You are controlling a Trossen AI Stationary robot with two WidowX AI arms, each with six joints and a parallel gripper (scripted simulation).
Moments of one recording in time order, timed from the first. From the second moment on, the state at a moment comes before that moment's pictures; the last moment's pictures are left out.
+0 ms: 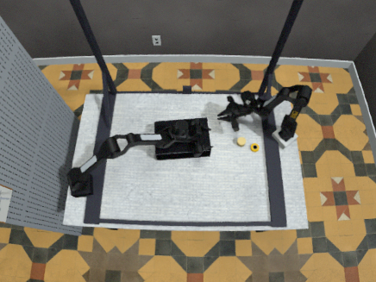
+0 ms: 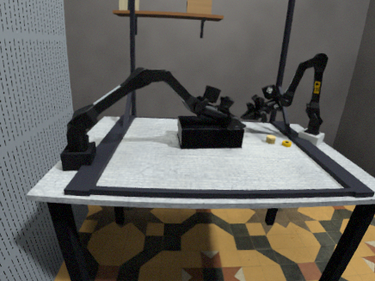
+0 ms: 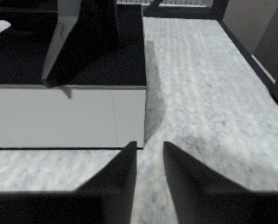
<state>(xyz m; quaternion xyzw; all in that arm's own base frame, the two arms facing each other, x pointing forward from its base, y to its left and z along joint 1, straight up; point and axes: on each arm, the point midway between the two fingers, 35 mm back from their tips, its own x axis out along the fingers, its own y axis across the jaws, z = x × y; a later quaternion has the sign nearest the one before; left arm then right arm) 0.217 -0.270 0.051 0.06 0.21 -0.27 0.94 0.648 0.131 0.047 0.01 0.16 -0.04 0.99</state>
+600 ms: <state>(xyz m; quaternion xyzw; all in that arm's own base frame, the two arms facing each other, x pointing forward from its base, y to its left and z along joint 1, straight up) 0.217 -0.270 0.051 0.06 0.21 -0.27 0.94 0.652 0.132 0.049 0.01 0.14 -0.04 0.99</state>
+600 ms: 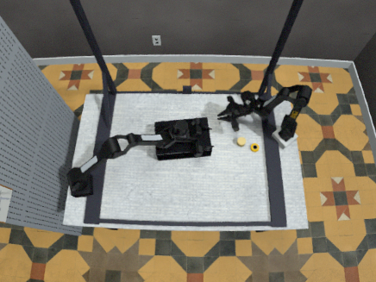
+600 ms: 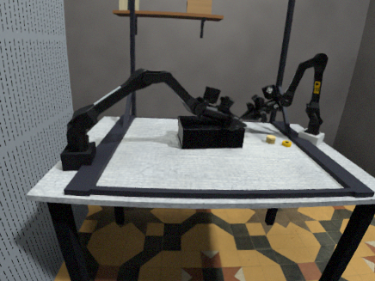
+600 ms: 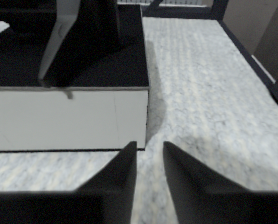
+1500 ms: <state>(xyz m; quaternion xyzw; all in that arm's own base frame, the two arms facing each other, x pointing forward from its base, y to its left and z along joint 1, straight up) 0.217 -0.270 0.051 0.06 0.21 -0.27 0.94 0.655 0.132 0.051 0.02 0.13 -0.04 0.99</state>
